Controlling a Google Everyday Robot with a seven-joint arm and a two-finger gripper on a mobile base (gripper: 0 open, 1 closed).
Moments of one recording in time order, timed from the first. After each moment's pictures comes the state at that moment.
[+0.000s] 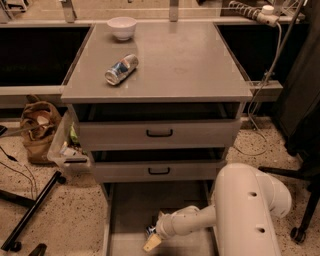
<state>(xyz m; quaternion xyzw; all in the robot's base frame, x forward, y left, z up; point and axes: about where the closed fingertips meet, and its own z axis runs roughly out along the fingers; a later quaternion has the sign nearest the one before) 0.505 0.026 0.183 -0.49 0.82 0.20 0.23</state>
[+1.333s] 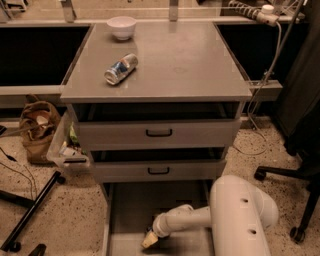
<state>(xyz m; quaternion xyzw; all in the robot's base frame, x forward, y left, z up) 0.516 0.034 0.123 -0.49 0.82 0.21 0.19</state>
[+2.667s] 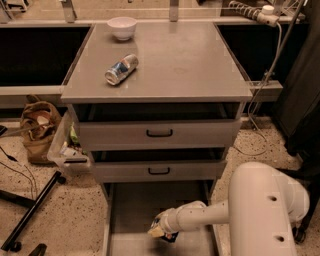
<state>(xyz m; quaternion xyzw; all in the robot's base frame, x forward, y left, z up) 0.519 0.008 0.215 -0.48 0.82 0.20 0.24</state>
